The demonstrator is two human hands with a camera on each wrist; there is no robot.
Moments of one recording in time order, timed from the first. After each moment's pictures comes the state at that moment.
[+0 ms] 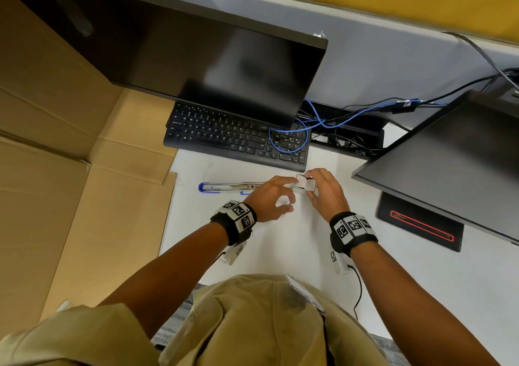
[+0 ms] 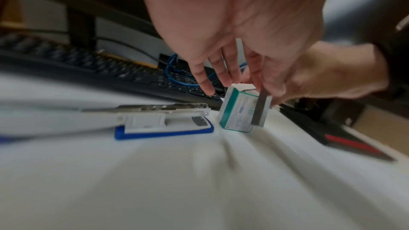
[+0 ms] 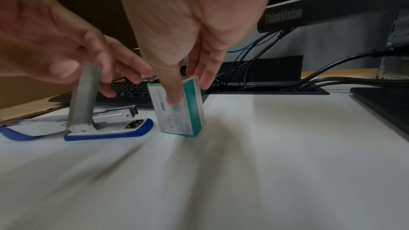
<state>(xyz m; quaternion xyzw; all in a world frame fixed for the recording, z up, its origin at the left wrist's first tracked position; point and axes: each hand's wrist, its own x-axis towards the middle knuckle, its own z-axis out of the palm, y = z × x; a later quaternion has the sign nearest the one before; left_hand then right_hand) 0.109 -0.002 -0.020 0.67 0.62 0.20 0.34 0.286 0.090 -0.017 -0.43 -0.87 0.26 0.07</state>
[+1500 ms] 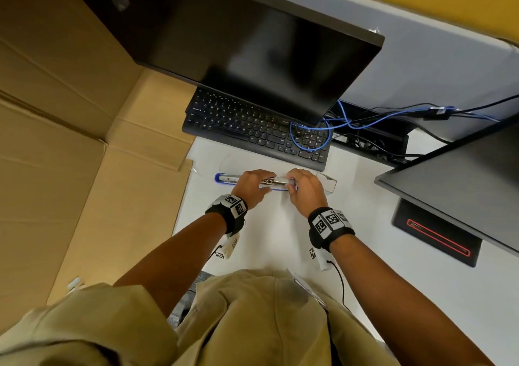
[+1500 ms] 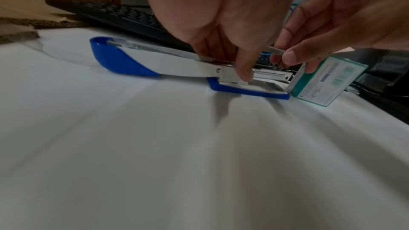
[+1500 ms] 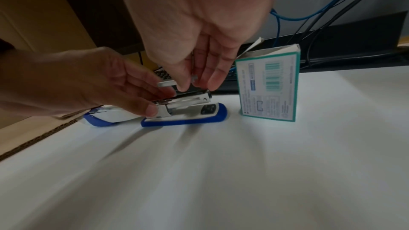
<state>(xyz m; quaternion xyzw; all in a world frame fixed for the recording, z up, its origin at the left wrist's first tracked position) 0.052 -0.029 -0.046 0.52 0.76 0.22 0.32 0.202 0.056 -0.023 -0.41 -0.87 0.29 0.03</state>
